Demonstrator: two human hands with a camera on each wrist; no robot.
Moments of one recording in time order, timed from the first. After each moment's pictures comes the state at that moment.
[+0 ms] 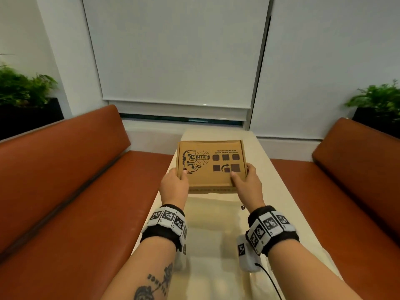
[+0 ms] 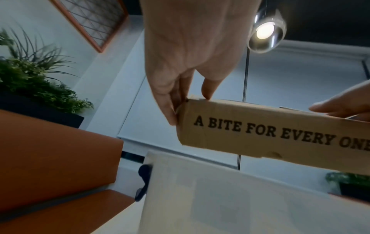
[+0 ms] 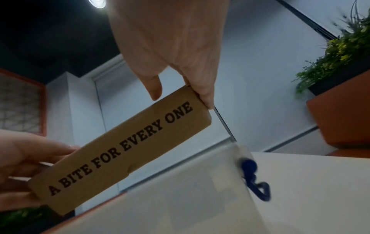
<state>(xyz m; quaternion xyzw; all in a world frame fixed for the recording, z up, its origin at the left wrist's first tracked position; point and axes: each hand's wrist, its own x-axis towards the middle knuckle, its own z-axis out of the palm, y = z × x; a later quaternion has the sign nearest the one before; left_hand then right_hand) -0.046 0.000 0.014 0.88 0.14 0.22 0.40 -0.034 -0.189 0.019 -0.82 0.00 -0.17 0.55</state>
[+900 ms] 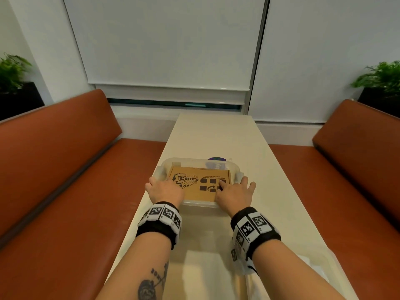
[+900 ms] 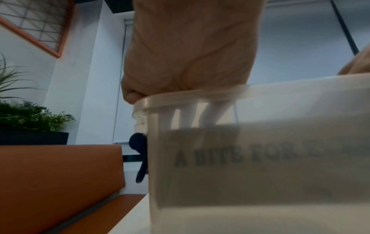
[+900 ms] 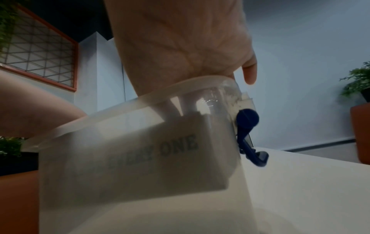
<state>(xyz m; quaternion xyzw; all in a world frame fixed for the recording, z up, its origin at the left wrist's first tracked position) 0.008 -0.007 -0.034 0.98 0.20 0.01 0.03 0.008 -0.177 -0.041 -1.00 0.00 -0.02 0.04</state>
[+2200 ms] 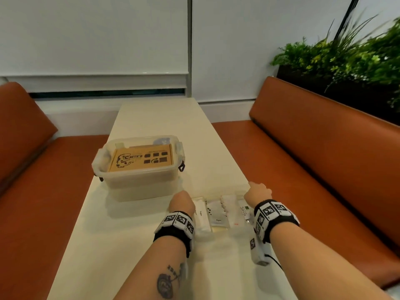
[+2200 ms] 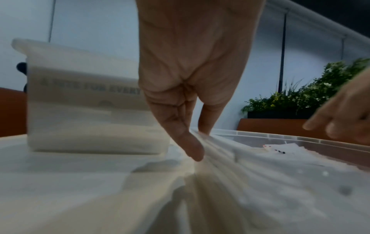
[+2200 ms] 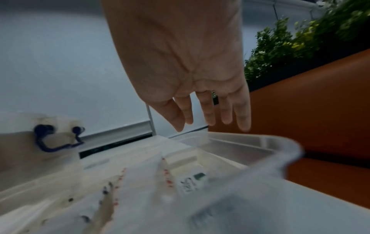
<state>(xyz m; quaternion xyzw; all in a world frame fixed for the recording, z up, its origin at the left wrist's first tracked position) -0.102 -0.172 -0.091 0.97 0.01 -0.12 0.19 -0.128 -0.383 -0.079 -0.94 0.28 0.09 0.17</state>
